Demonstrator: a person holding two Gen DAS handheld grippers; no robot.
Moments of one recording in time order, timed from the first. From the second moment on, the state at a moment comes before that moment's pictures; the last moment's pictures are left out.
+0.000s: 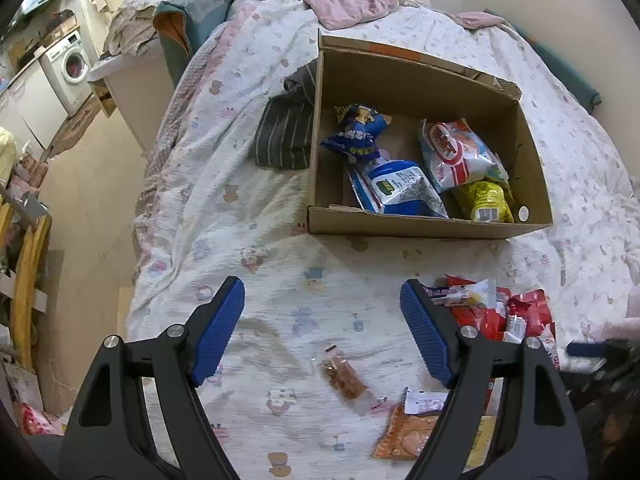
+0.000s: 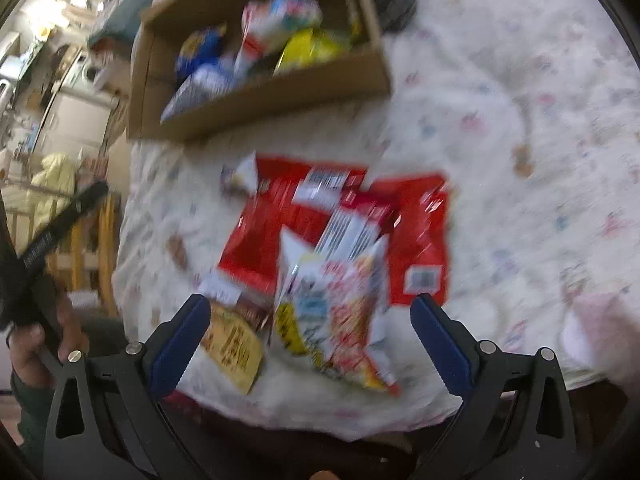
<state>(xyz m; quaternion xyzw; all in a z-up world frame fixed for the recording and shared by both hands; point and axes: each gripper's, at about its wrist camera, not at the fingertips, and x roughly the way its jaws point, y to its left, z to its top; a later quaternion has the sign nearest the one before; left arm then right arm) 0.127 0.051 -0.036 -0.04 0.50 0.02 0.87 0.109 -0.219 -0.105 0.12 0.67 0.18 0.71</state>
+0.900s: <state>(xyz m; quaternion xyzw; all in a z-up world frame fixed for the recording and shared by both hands) 0.133 0.057 -0.044 -0.07 0.52 0.04 0.85 0.126 -0.232 -0.037 0.14 0.58 0.22 0.77</state>
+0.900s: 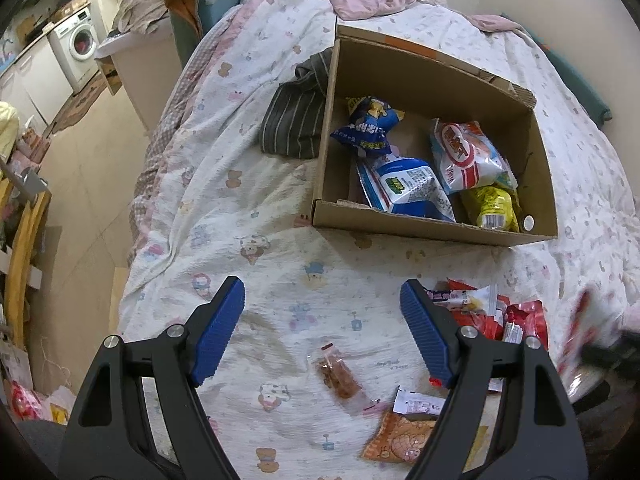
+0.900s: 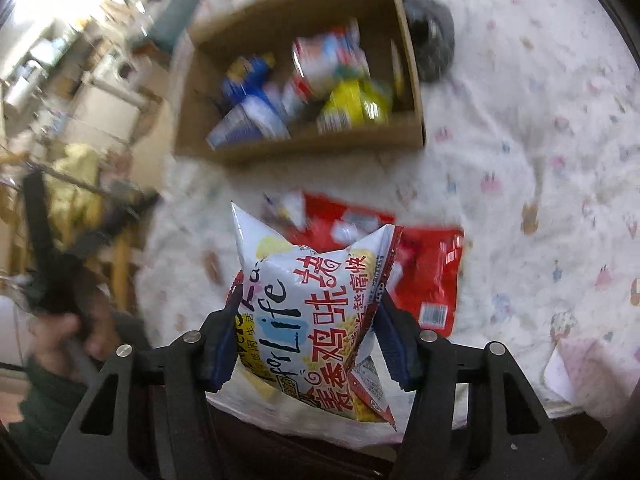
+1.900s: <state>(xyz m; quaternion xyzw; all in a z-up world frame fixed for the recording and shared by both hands) 0.121 0.029 -0.148 -0.08 0.68 0.04 0.73 0.148 -0.274 -0.057 0.18 0.56 0.15 0.79</state>
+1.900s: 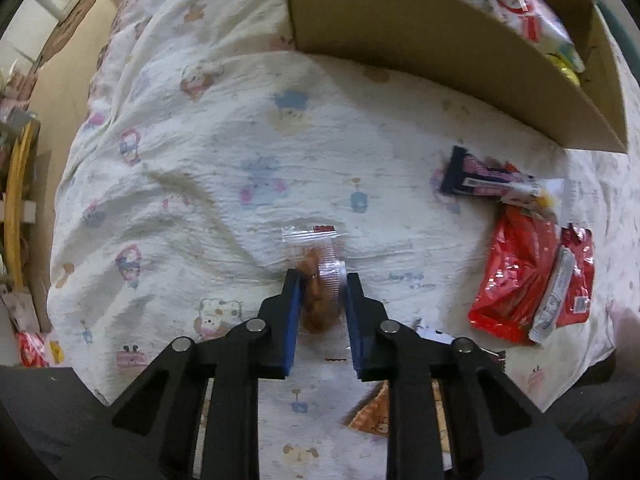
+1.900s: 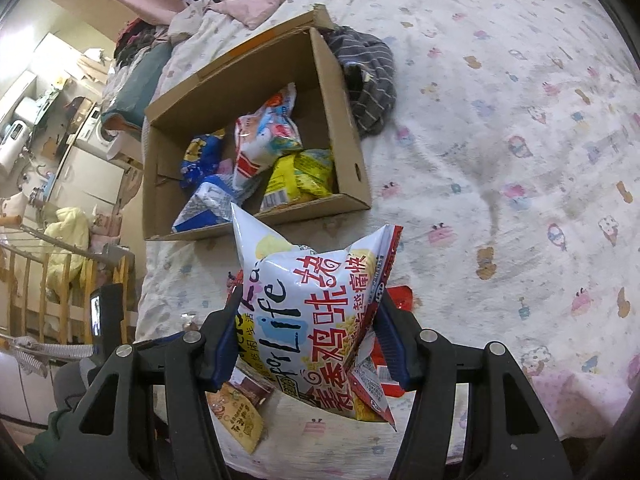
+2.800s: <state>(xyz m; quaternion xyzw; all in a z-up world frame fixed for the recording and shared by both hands) 0.158 0.030 -0.006 -0.06 0.50 -0.01 0.87 0.160 -0.269 -0.004 0.20 0.47 0.18 0.84</state>
